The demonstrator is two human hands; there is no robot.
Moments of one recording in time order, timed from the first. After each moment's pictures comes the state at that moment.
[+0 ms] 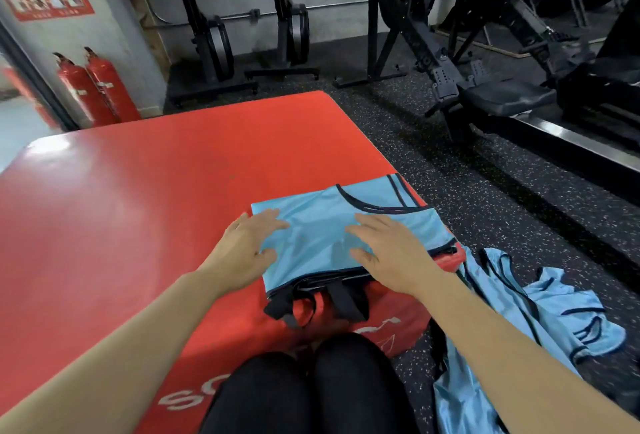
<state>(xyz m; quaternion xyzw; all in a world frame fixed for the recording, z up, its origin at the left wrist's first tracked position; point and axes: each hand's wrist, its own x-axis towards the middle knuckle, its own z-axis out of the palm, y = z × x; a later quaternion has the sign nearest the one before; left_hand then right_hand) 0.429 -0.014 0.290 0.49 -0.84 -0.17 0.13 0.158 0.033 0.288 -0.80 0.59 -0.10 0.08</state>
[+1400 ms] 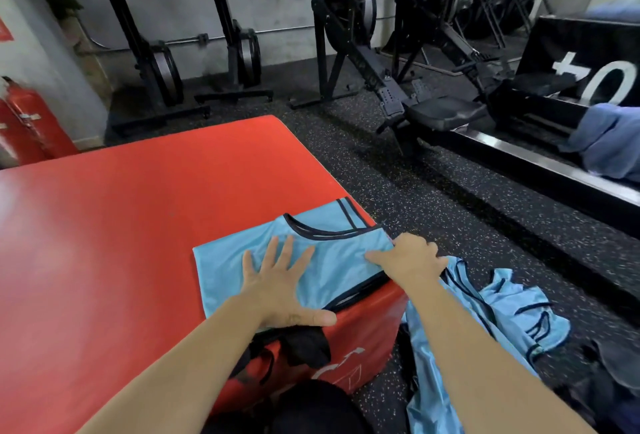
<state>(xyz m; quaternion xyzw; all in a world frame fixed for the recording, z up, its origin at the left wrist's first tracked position) 0.311 -0.024 0.271 0.48 -0.85 -0.12 -0.14 0.088 0.016 0.282 -0.40 0.90 -0.13 0.15</state>
